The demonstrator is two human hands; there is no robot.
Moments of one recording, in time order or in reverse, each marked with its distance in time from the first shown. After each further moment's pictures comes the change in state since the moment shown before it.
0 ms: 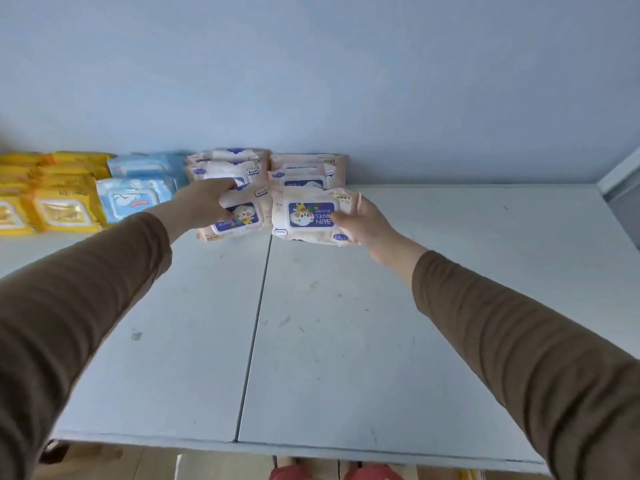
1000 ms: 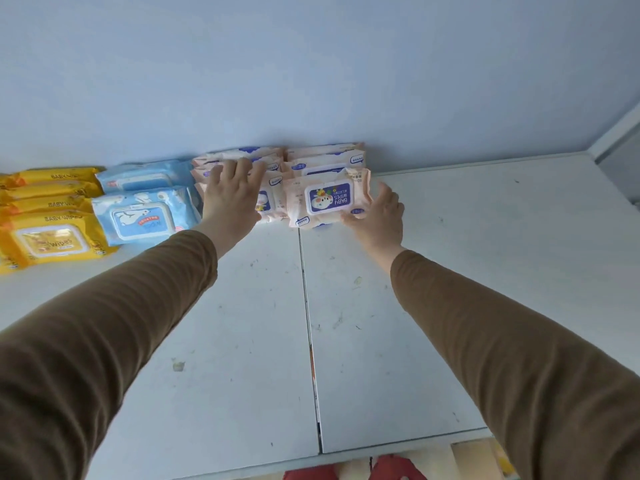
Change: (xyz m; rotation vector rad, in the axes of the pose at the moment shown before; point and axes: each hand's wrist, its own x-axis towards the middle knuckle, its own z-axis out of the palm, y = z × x) left_hand 0.025 -0.022 0.025 0.390 0.403 0.297; right_hand 0.023 0.029 0.070 -0.817 0.697 -0.010
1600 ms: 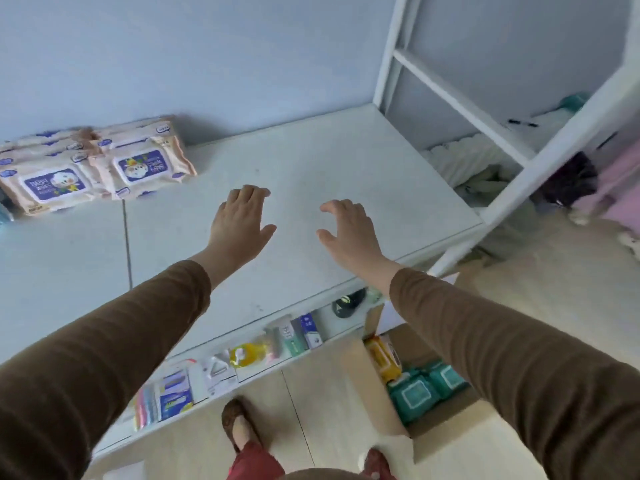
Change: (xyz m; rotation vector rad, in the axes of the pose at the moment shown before) left_hand -0.111 0.336 -0.111 -0.558 0.009 0.219; right_hand -0.171 0.228 -0.225 -0.153 -0.029 -0.156
